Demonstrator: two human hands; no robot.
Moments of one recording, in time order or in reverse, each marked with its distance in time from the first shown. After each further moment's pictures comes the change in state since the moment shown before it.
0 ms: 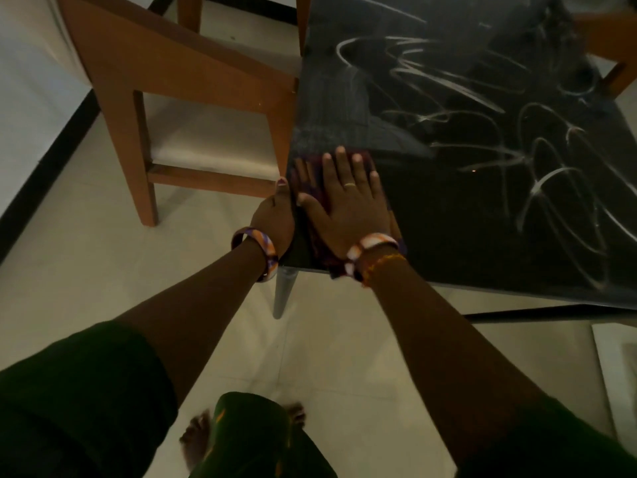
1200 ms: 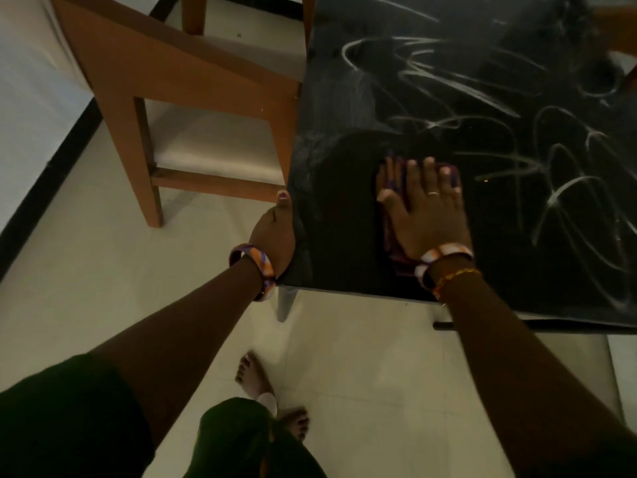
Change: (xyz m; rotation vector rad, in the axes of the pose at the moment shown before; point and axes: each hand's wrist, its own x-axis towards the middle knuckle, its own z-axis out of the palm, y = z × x) left_hand 0.012 -0.009 0.000 0.103 0.028 0.014; right_hand 0.007 0.080 -0.015 -0.030 0.040 0.230
